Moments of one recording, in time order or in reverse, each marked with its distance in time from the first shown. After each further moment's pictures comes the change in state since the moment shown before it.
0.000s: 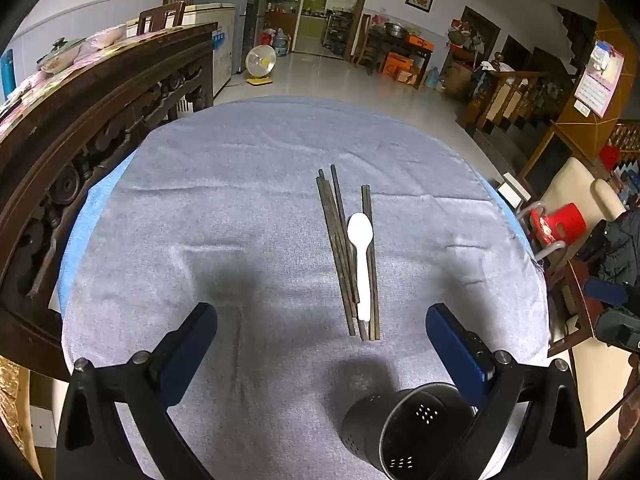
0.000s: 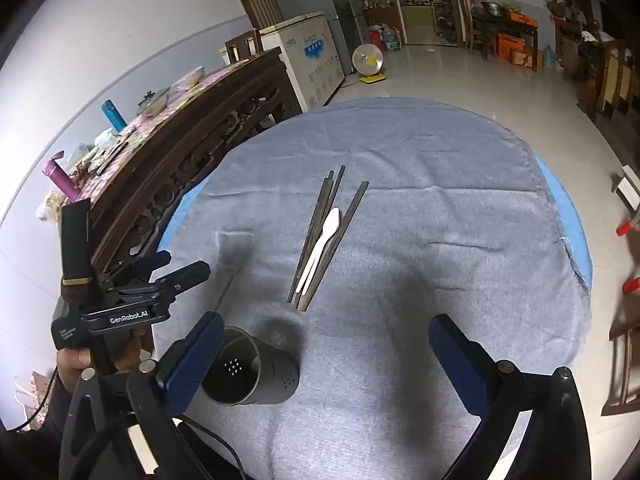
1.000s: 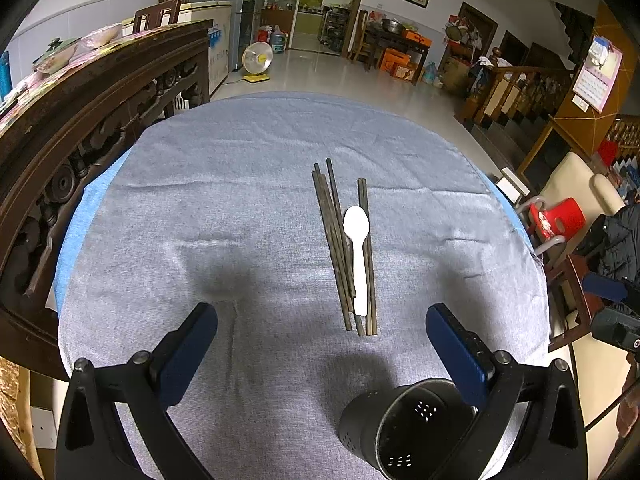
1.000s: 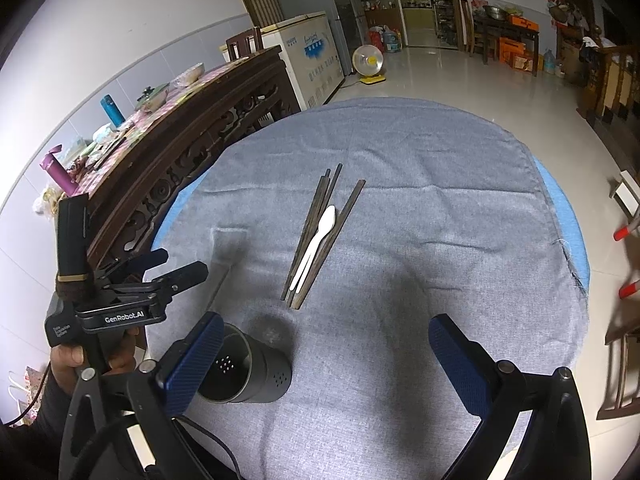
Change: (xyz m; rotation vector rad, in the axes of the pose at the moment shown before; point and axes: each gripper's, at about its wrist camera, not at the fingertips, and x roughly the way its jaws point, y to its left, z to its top) left arm 0.004 -0.004 -0.005 0.012 0.013 -0.004; right arm 0.004 -0.001 -0.005 -0.012 -0.005 -0.014
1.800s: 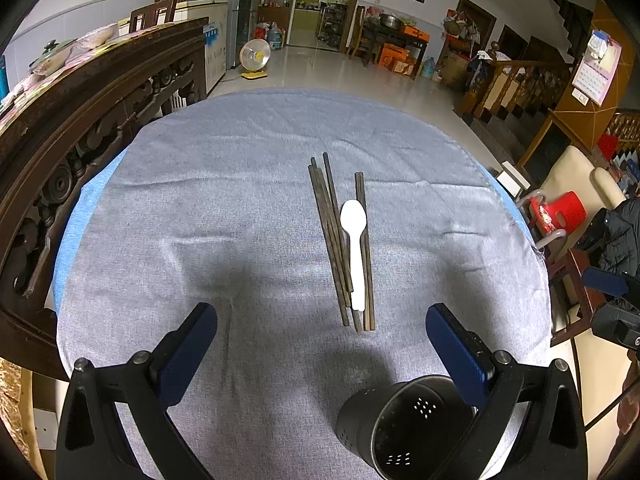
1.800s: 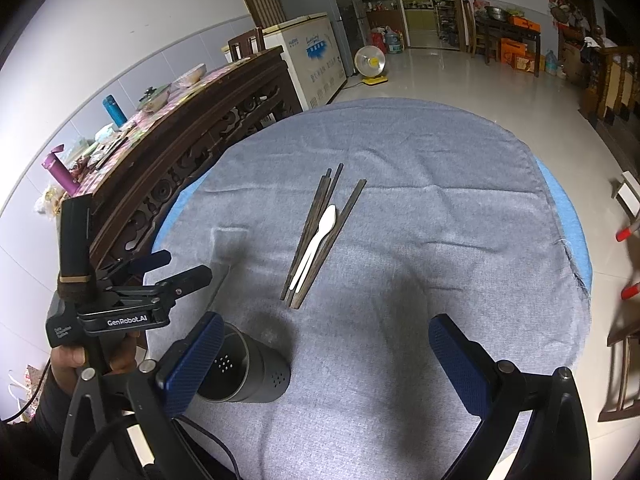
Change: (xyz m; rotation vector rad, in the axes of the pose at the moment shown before) left arm 0.004 -0.005 -0.001 0.016 0.016 0.005; right arm 0.001 -0.005 0.000 -0.017 -0.021 0.004
